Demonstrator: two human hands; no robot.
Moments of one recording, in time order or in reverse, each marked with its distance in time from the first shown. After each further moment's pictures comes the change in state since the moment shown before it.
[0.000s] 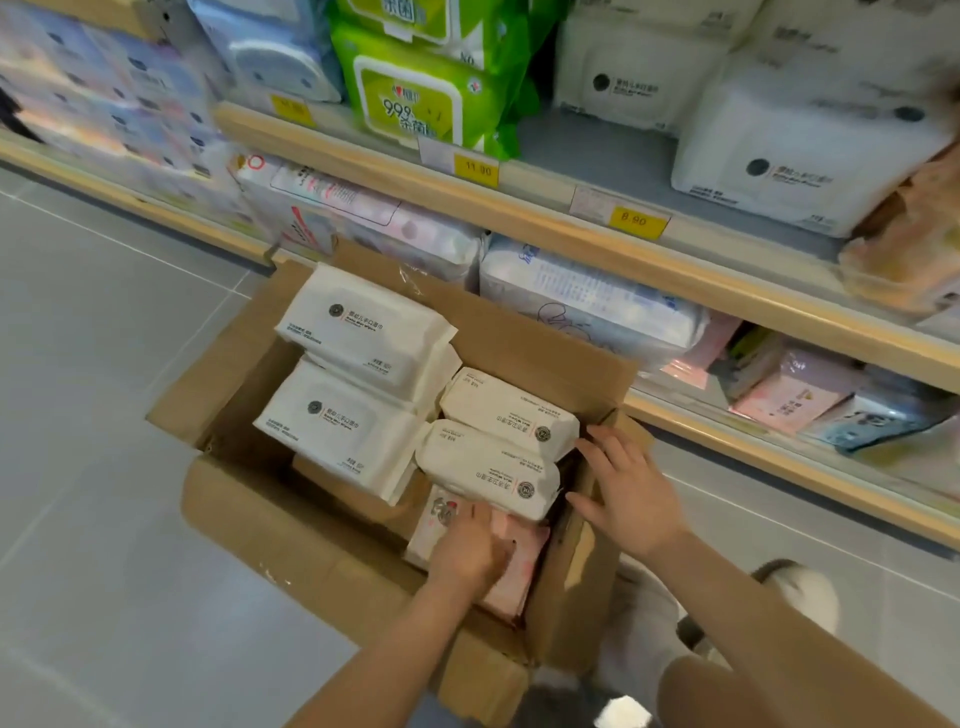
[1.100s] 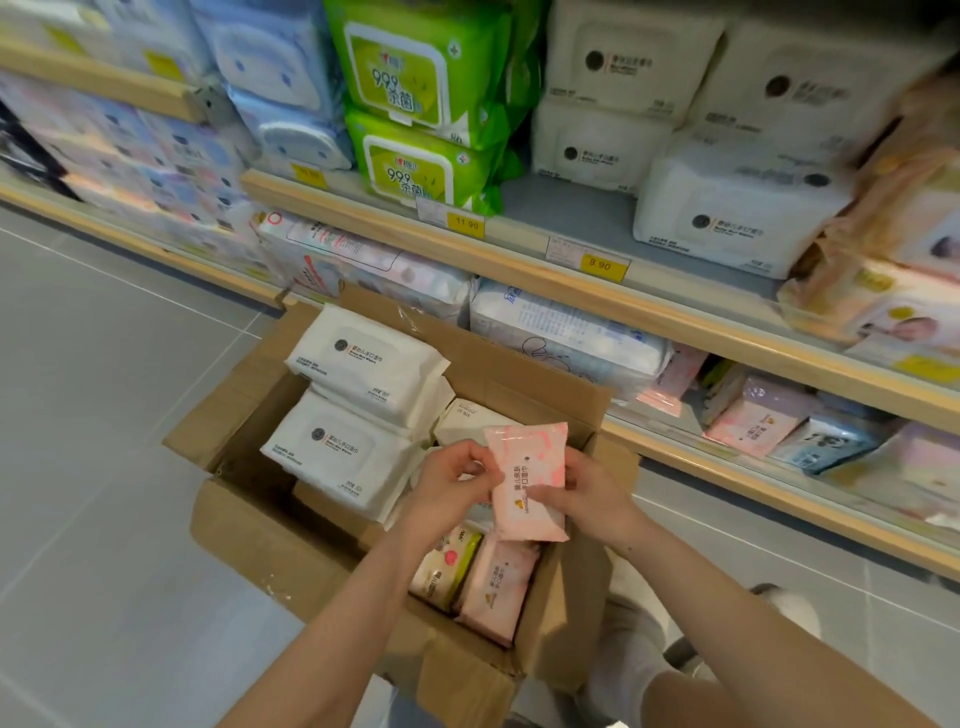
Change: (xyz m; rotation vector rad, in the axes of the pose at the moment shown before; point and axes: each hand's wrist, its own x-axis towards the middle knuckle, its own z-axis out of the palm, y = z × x) left_hand -0.032 0.052 -0.106 -0.924 0.188 0.227; right_hand 0.006 -0.029 -0.035 1.106 -0.104 0.172
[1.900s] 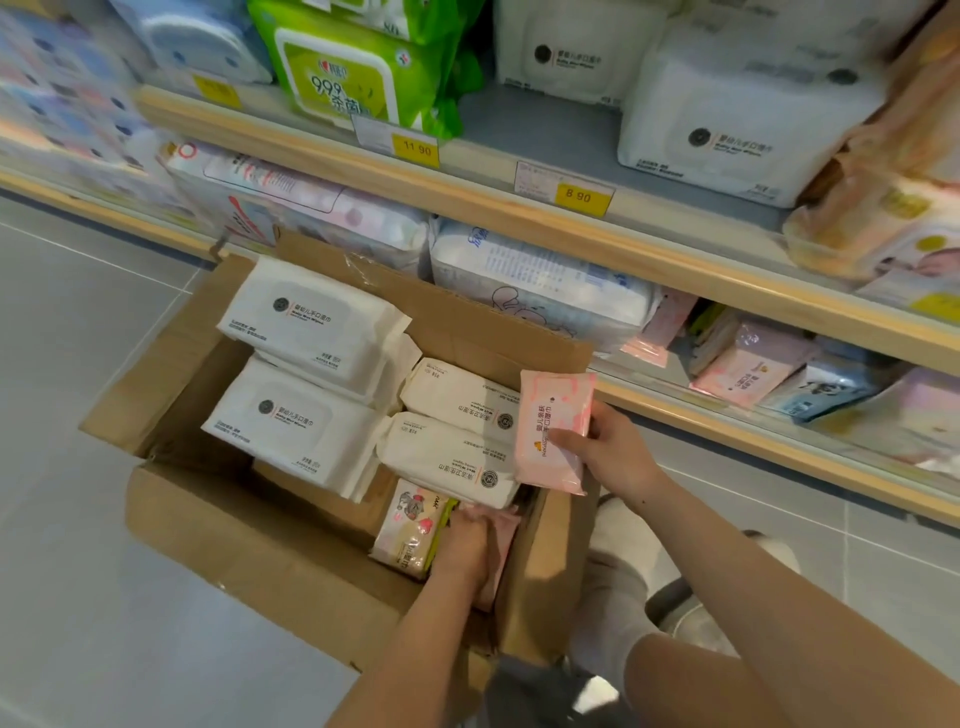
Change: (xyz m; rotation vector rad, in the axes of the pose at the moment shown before) left_hand 0.005 -0.155 0.066 1.001 -0.171 -0.203; right_hand 0.015 0.026 -0.035 0.042 0.195 0.107
